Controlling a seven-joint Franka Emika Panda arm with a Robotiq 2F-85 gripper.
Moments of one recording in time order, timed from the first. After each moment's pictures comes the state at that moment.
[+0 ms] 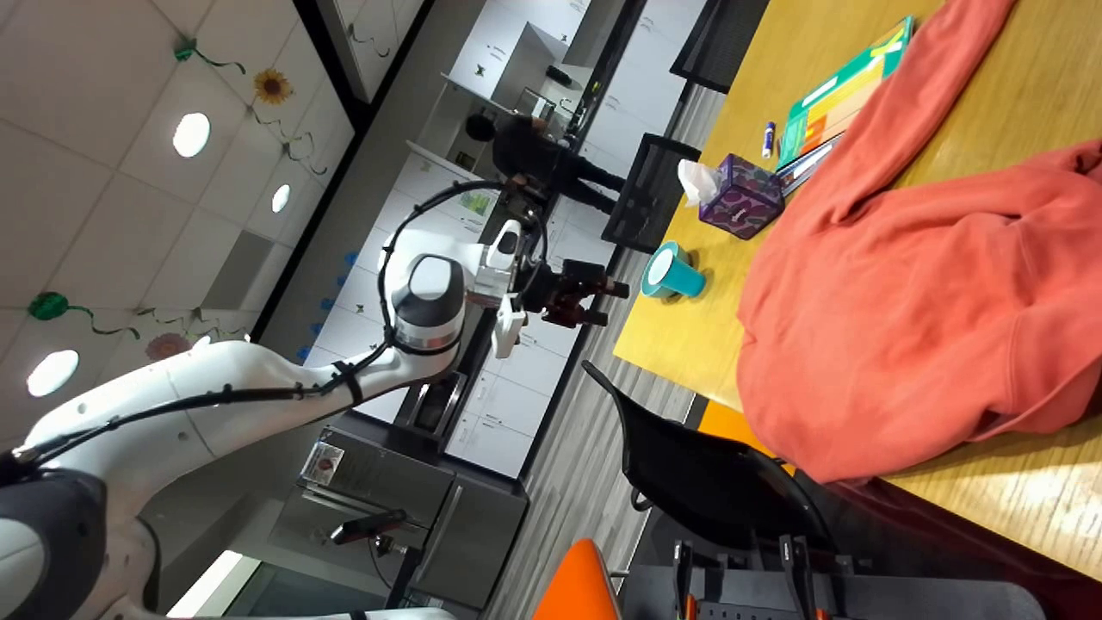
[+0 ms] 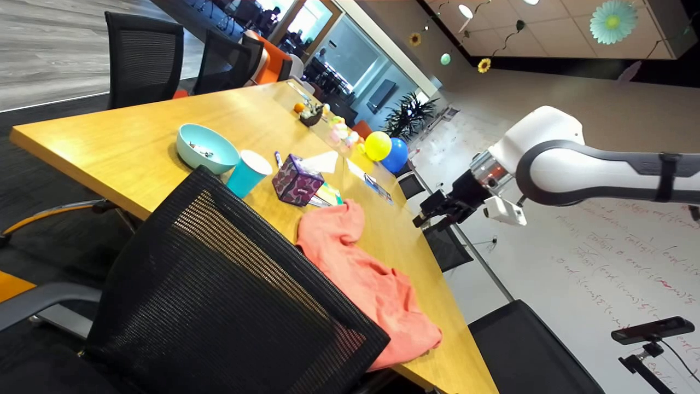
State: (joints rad) arm -0.08 -0.22 0.07 -2.46 -0.23 2.38 0.17
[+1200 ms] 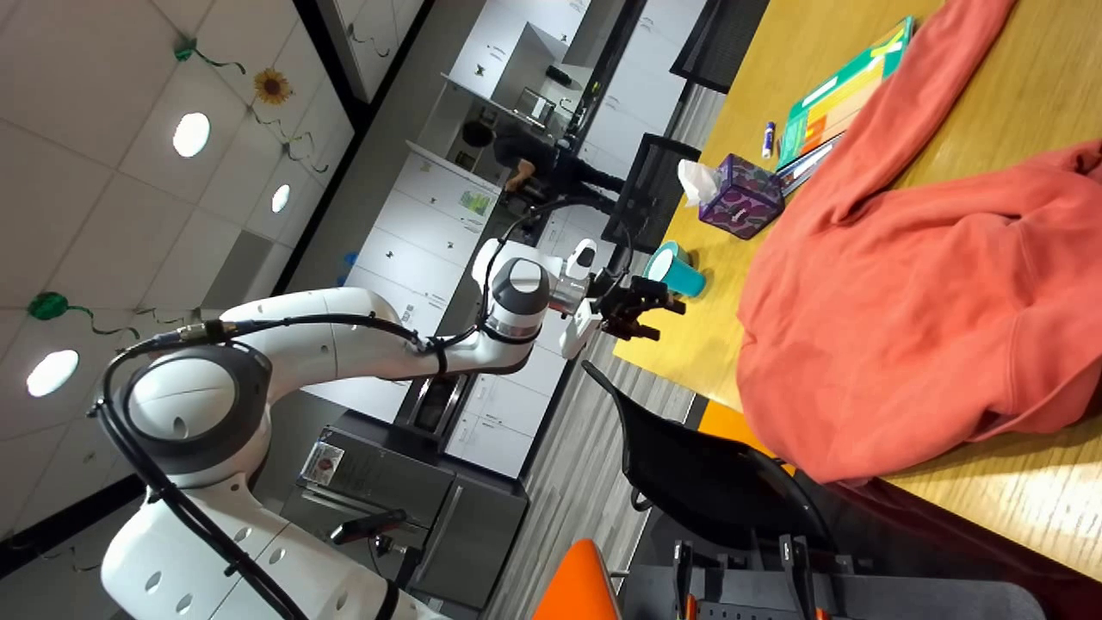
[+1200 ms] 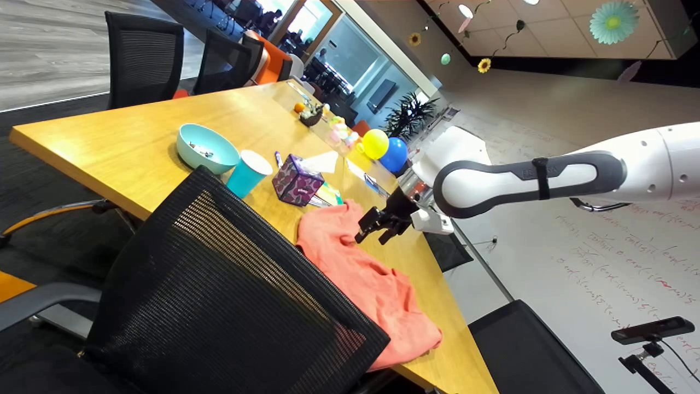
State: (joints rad) arm 0.01 0.20 0.05 -2.28 -0.27 2.50 0.23
